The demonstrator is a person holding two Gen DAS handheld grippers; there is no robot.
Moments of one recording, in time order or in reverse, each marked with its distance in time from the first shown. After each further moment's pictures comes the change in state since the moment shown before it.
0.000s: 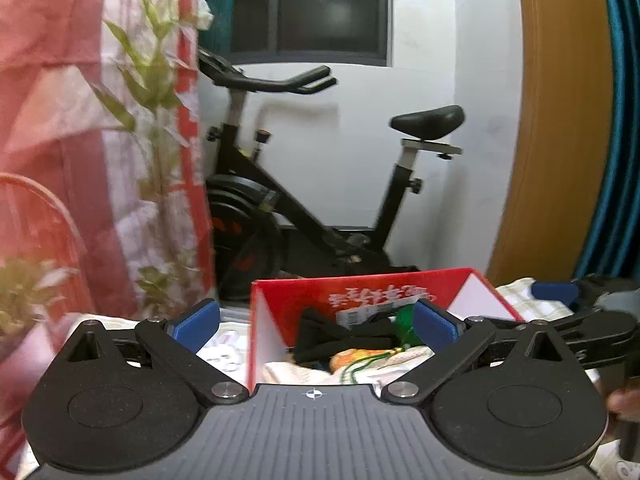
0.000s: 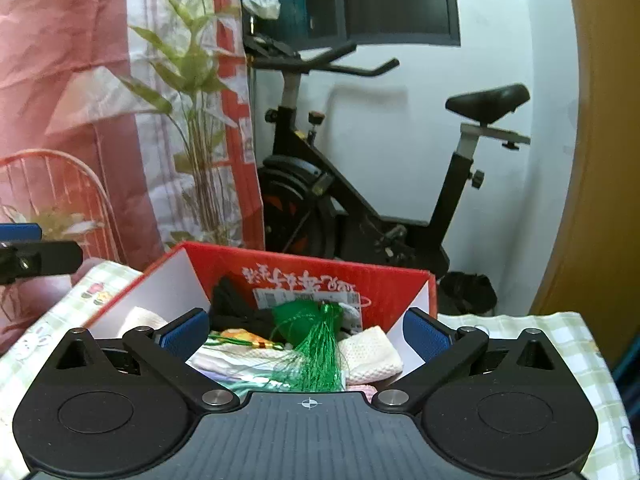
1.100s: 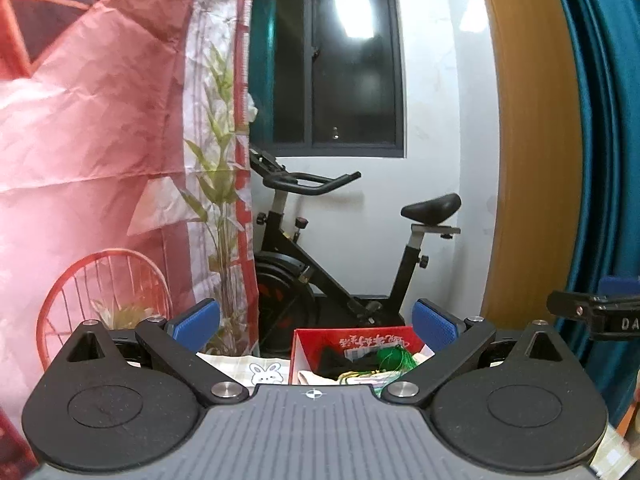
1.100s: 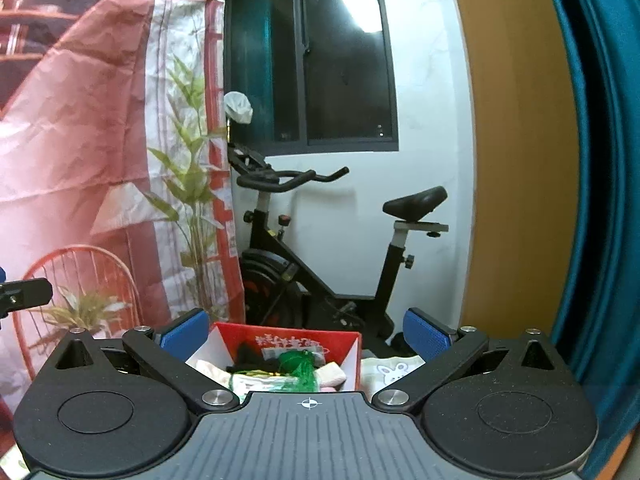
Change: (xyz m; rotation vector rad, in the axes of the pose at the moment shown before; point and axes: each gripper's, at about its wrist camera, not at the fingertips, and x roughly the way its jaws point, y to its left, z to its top) left arm -0.243 -0.039 0.019 -0.036 -0.209 0.105; right arm -0.291 0.035 0.013 0.046 -0.238 -0.123
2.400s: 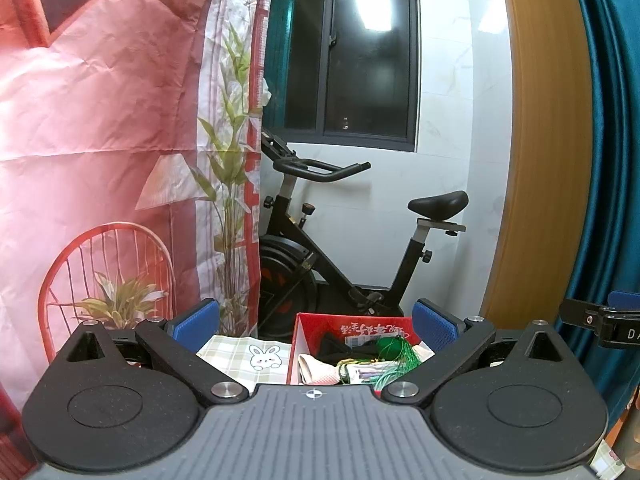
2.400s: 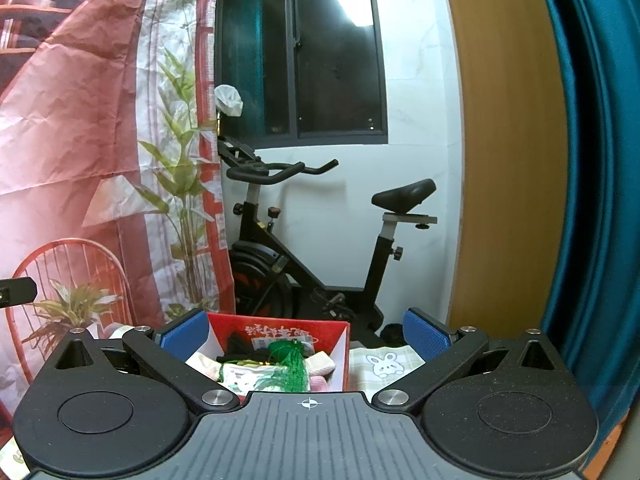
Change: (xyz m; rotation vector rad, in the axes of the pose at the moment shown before) left arm -0.002 0.008 -0.008 -0.053 0.039 0.010; right arm -0.001 -0.001 -0.004 -0.005 0.026 -0.034
